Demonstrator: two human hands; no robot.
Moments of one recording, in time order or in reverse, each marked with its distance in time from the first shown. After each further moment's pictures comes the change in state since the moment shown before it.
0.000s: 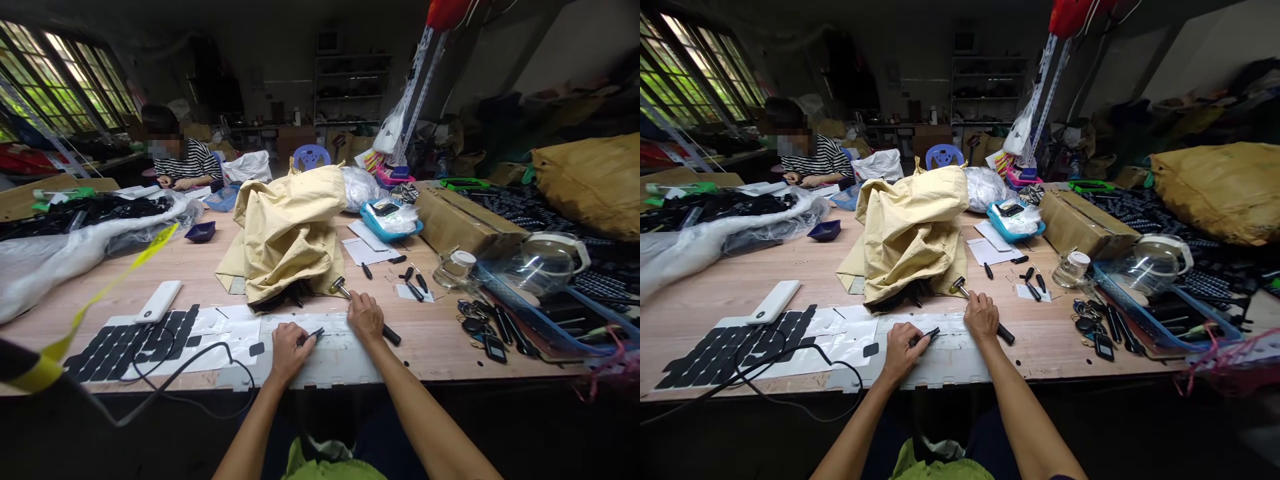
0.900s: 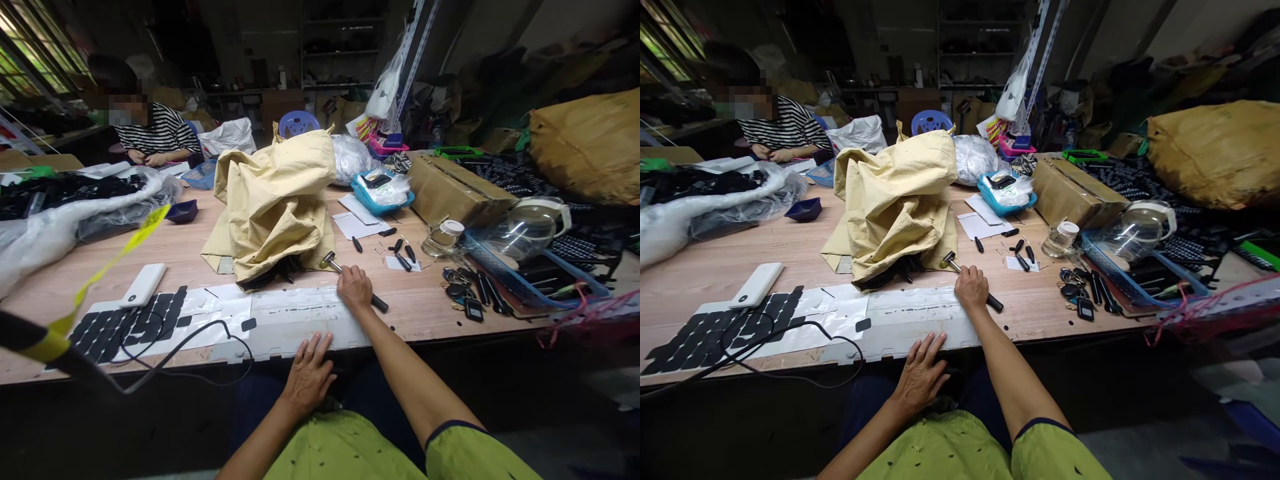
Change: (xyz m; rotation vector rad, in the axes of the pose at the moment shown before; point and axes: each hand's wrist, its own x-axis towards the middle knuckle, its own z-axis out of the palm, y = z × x) left_hand -0.106 0.013 0.041 0.233 -0.245 0.485; right_hand 0.003 -0.006 -0.012 0.008 -0.103 0.048
